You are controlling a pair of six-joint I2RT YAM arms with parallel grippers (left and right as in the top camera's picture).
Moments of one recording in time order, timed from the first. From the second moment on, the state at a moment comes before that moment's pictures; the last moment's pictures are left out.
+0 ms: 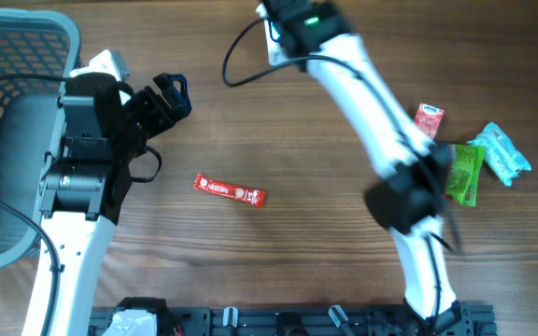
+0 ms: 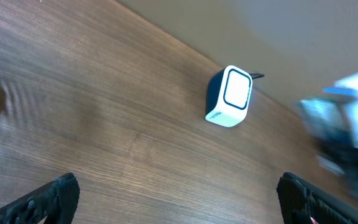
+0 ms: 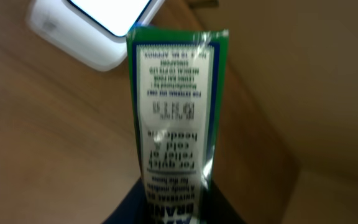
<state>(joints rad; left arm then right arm) -0.07 1.16 1.11 -0.55 0.10 -0.59 0.51 2.25 2.43 -1.28 0.55 -0.35</state>
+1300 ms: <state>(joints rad) -0.07 1.16 1.11 -0.55 0.10 -0.59 0.30 1.70 1.17 -0.85 -0.42 -0.14</state>
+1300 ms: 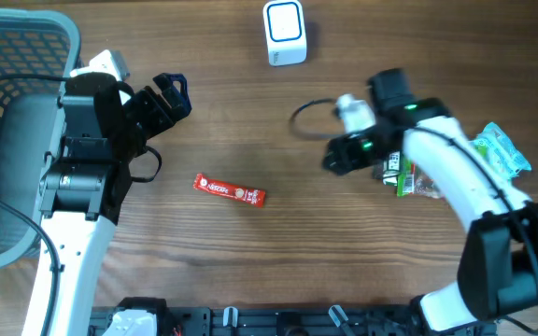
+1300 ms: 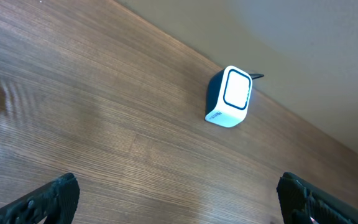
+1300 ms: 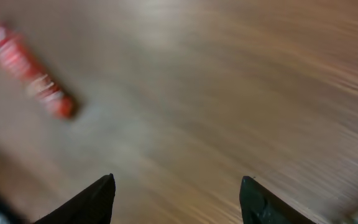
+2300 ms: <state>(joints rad) -0.07 1.16 1.11 -0.55 0.10 -0.59 0.80 1.95 1.20 -0.56 -0.02 -0.26</state>
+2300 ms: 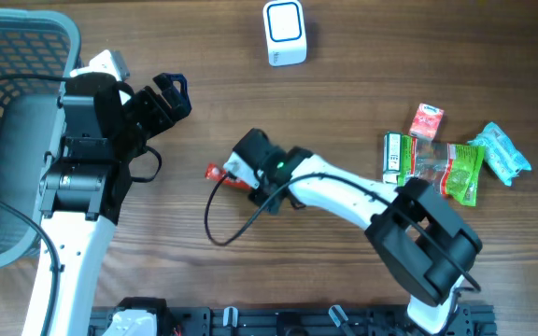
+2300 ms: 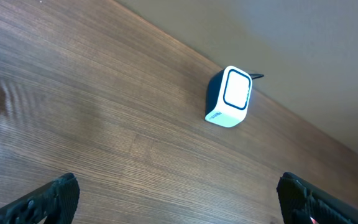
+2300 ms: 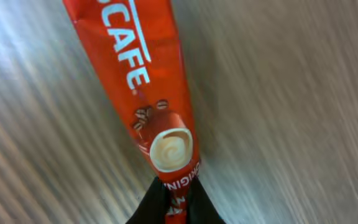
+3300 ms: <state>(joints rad) -0.07 1.16 1.11 -0.55 0.10 -0.59 0.61 1.79 1.18 -0.67 -0.09 -0.16</state>
